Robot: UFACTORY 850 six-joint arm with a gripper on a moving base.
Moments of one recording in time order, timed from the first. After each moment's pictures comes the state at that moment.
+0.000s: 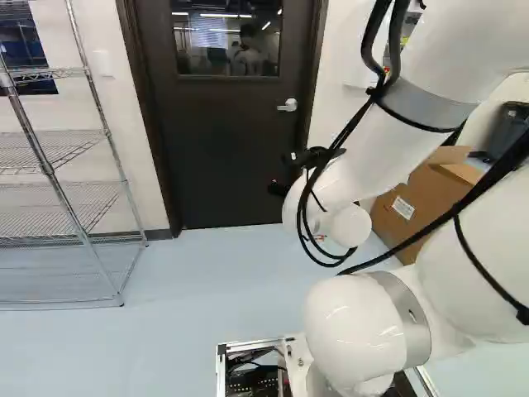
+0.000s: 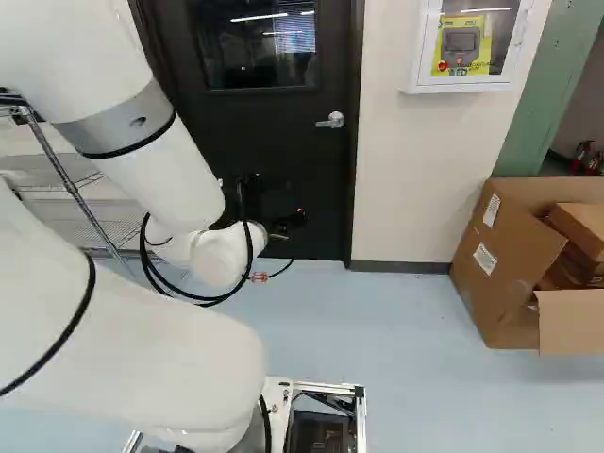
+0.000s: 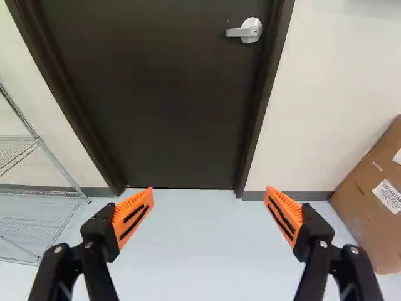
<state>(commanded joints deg) 0.0 16.0 -5.0 0.0 50.0 0.0</state>
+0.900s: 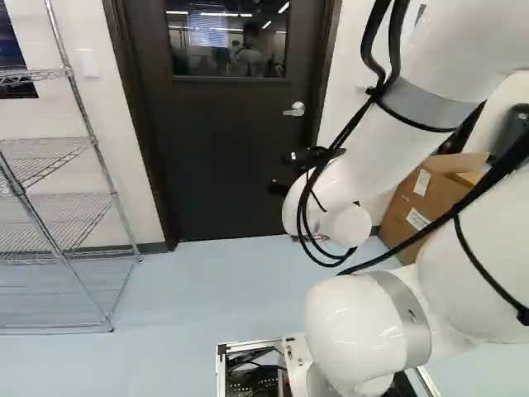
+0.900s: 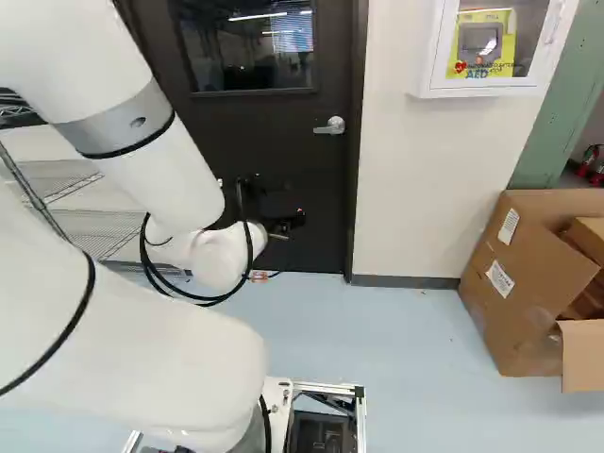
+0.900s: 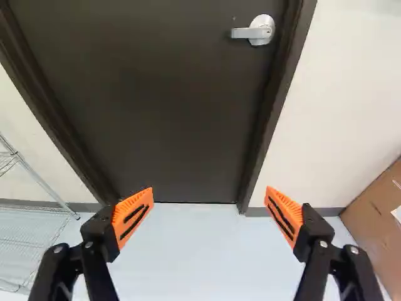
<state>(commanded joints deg) 0.0 16.0 -5.0 0.0 50.0 0.0</state>
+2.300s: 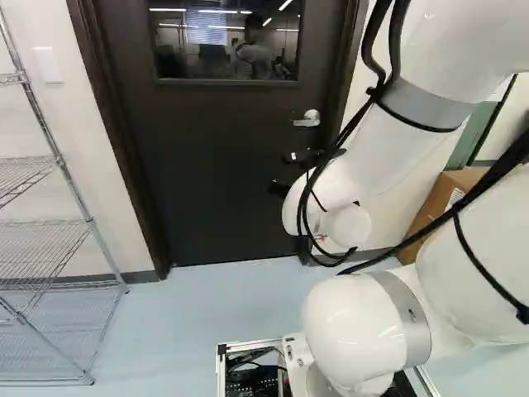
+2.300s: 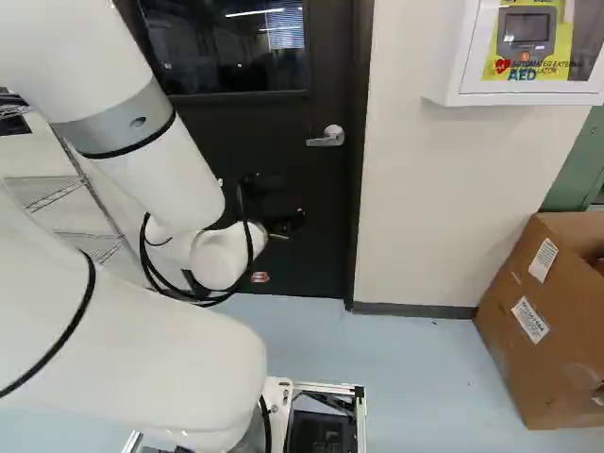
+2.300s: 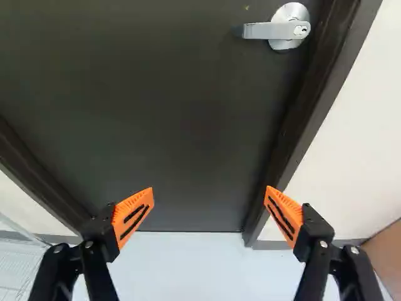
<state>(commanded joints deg) 0.0 16.0 -5.0 0.0 50.0 0.0</state>
